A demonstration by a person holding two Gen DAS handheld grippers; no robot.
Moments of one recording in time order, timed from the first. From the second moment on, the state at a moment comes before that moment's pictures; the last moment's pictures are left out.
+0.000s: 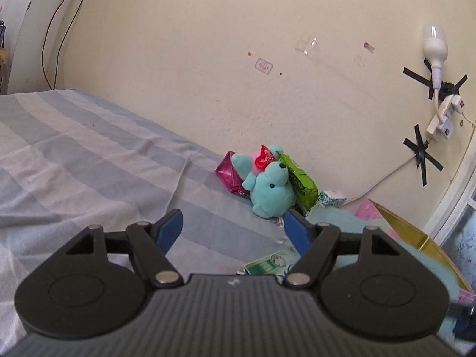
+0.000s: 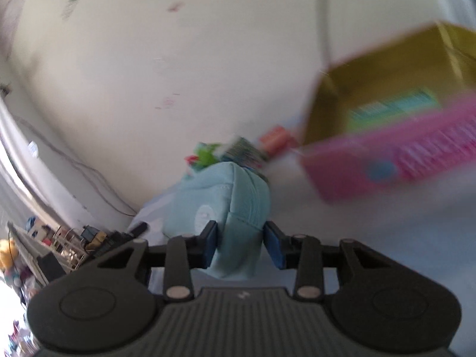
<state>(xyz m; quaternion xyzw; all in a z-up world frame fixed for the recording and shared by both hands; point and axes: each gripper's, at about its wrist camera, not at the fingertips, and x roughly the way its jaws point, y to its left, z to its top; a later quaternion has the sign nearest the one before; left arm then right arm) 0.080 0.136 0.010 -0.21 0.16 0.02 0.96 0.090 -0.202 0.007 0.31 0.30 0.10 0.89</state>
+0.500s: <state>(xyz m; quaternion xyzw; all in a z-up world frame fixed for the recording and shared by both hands) 0.081 0.137 0.004 -0.20 0.19 0.01 0.96 0.080 -0.165 0.004 0.16 0.28 0.05 0.94</state>
